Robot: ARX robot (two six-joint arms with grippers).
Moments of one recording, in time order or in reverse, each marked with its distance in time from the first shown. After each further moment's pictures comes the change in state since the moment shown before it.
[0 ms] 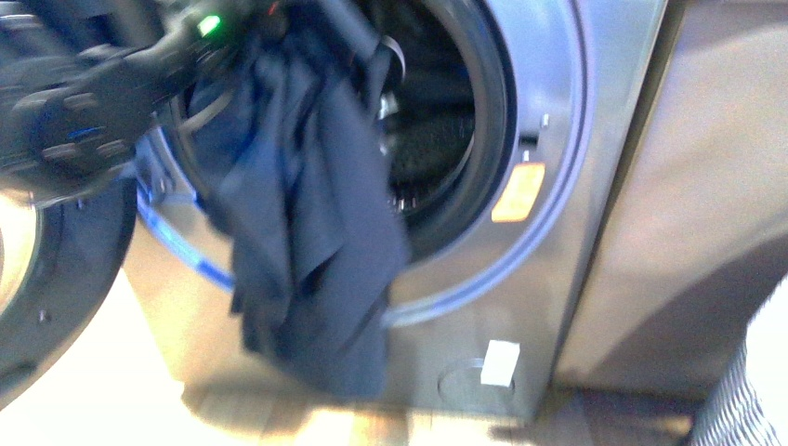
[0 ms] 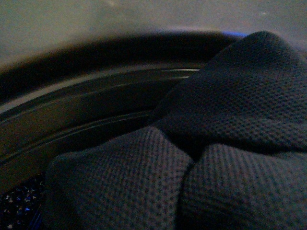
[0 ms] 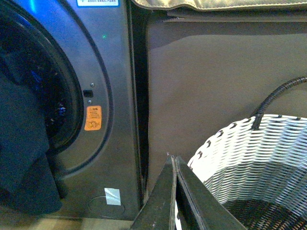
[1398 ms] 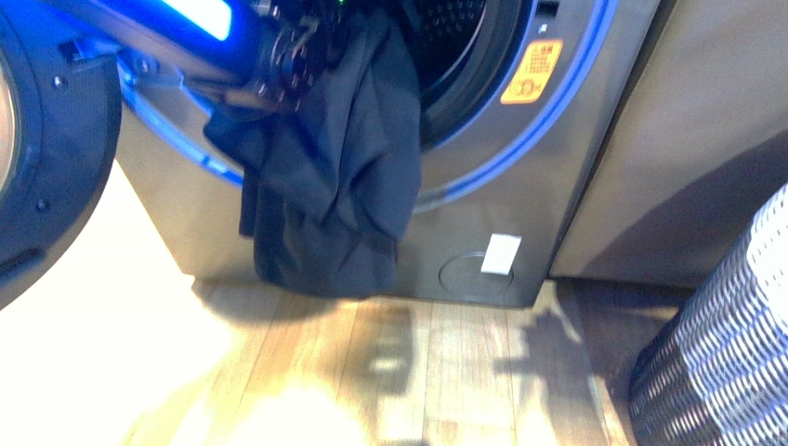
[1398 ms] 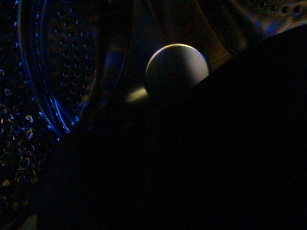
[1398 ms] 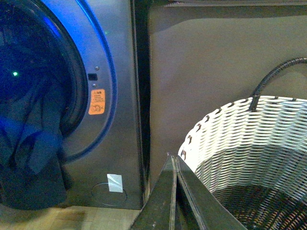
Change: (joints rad) left arm -0.028 0.688 0.983 -0.466 -0.200 0.106; right arm -0.001 -0.451 -0.128 -0.319 0.000 0.000
